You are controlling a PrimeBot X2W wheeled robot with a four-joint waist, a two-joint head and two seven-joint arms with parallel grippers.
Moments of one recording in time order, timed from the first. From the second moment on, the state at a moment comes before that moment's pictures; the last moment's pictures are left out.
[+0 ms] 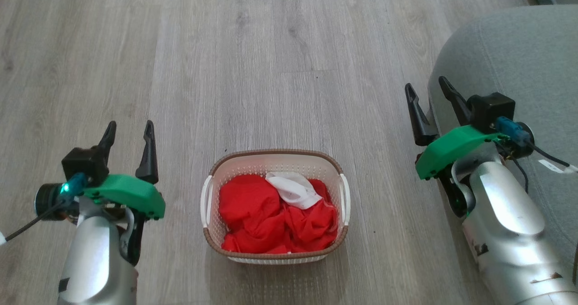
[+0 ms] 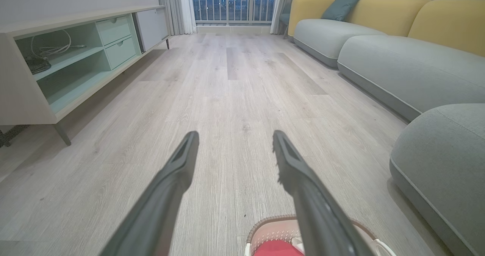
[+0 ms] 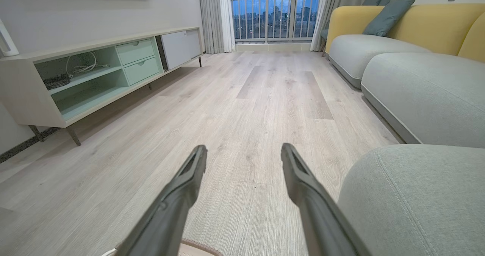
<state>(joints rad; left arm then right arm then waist) -0.35 0.04 0.10 0.48 -0.06 -0.12 -0.25 -0.55 -0.11 0.16 0.68 0.24 0.13 -0.25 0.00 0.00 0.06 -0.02</state>
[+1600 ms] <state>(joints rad) -0.76 0.04 -0.18 0.75 -0.16 -0.13 -0.25 -0.95 -0.10 0.10 0.33 0.15 0.13 -0.26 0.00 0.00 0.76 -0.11</state>
